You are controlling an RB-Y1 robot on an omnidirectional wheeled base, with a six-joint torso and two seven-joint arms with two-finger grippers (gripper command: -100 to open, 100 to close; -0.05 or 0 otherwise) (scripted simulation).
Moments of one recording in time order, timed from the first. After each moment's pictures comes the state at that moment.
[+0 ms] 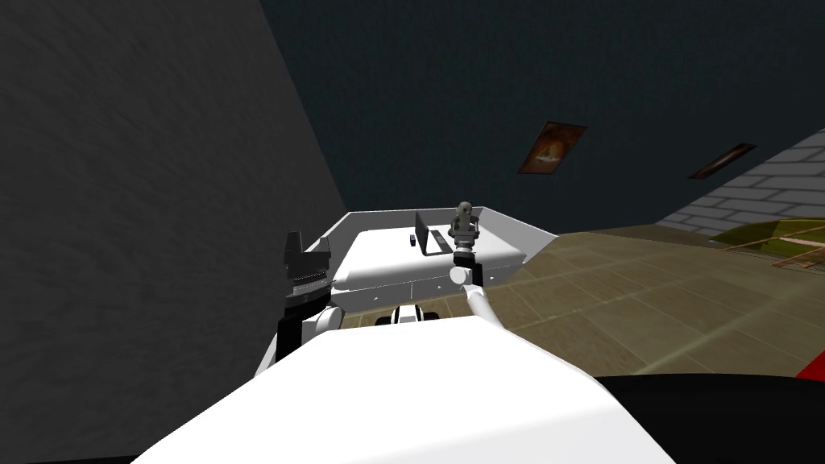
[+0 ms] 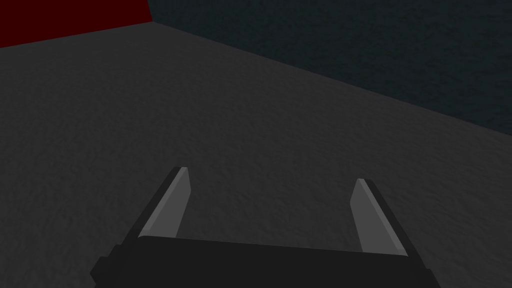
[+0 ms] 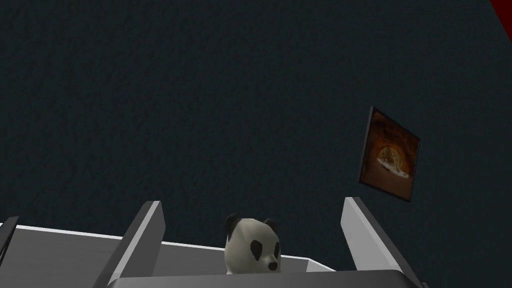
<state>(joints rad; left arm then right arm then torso) 0.47 0.02 0.07 -2.22 0.08 -0.56 0.02 0.02 -0.21 0.07 -1.80 -0.88 -0.57 -0.39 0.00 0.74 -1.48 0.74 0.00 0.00</state>
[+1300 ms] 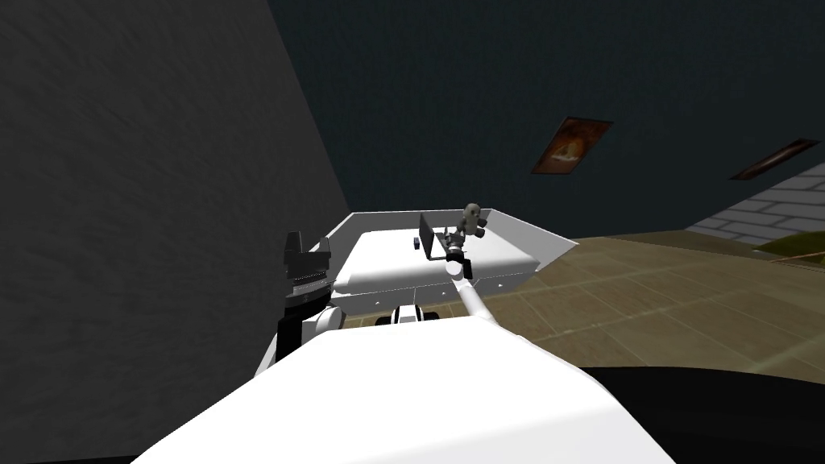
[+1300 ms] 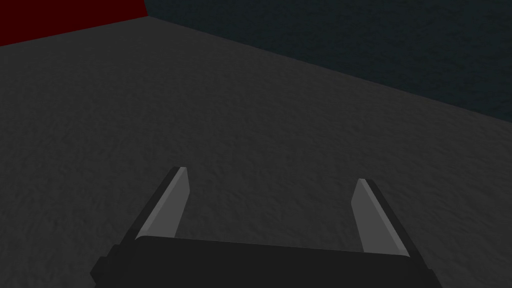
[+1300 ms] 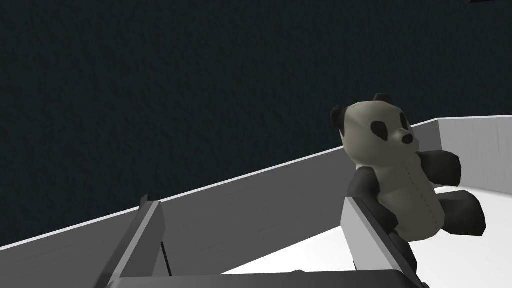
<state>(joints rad) 0.47 0.02 0.07 -2.22 0.08 -0.56 0.02 -0.11 -0.18 0.09 -1.59 -1.23 -0.51 -0.65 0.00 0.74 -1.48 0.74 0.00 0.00</state>
